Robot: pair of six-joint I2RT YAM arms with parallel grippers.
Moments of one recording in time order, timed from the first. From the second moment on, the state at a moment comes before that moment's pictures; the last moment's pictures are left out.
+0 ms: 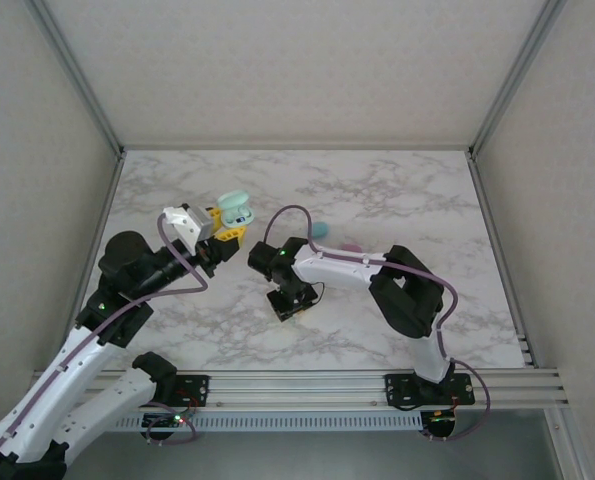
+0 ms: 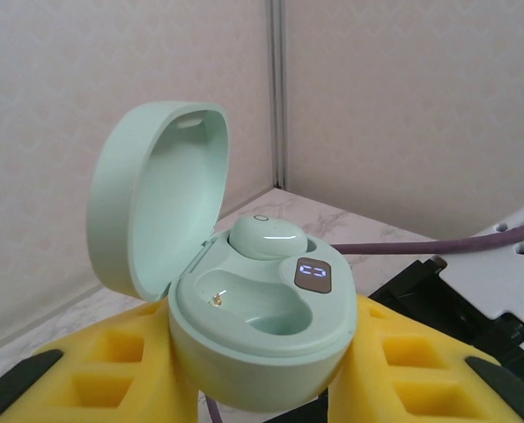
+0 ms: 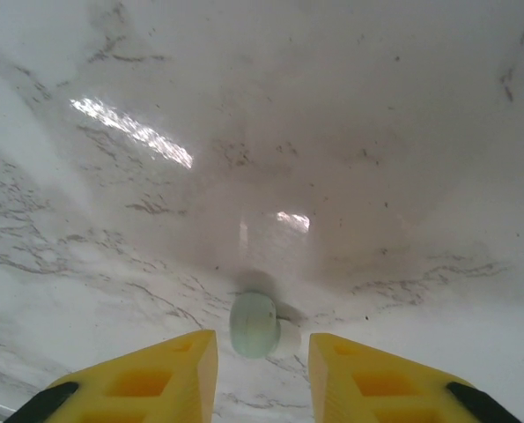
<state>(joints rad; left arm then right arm) -0.55 0.69 0.82 -0.11 0.39 0.05 1.05 2.00 1.47 -1.04 -0.10 0.47</state>
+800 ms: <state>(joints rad) -0.55 0.70 0.82 -0.11 0.39 0.05 1.06 2.06 1.50 -1.05 -0.10 0.45</state>
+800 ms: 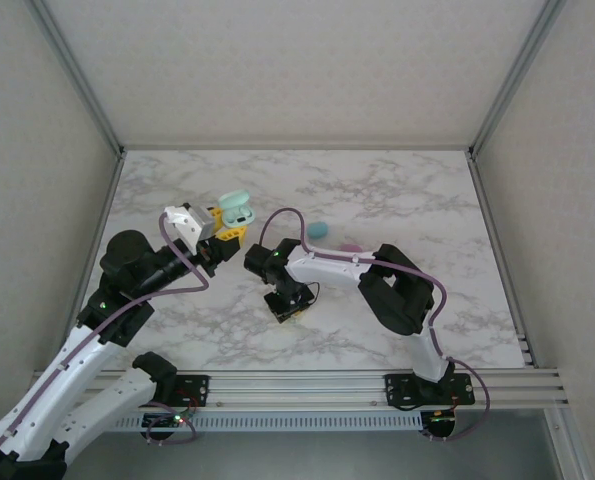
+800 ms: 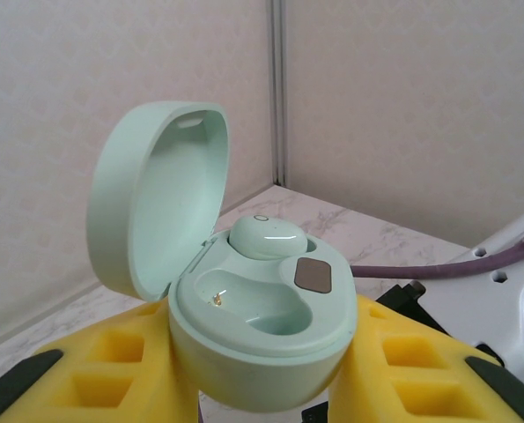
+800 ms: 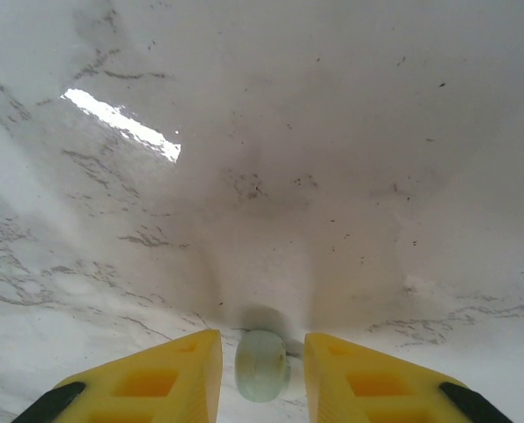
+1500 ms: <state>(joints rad) -0.55 0.72 0.82 -0.11 0.39 0.05 1.06 2.06 1.51 -1.07 -0.08 0.43</state>
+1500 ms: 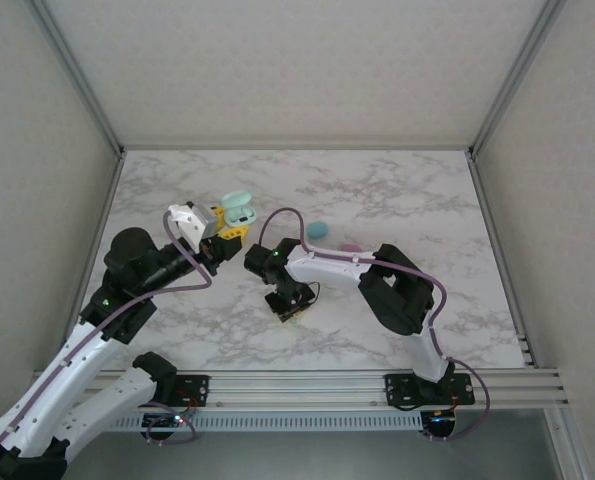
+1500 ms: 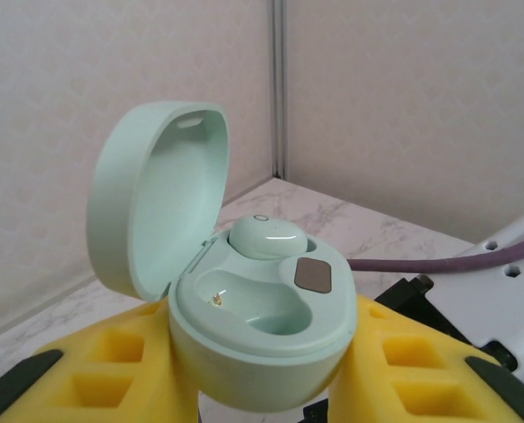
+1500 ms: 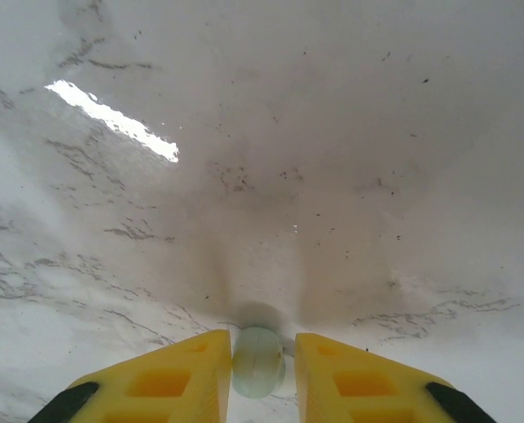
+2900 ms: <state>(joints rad) -0.55 0.86 0.80 -0.08 0.41 0.05 0.76 1.31 1.33 -0.77 -0.41 0.62</state>
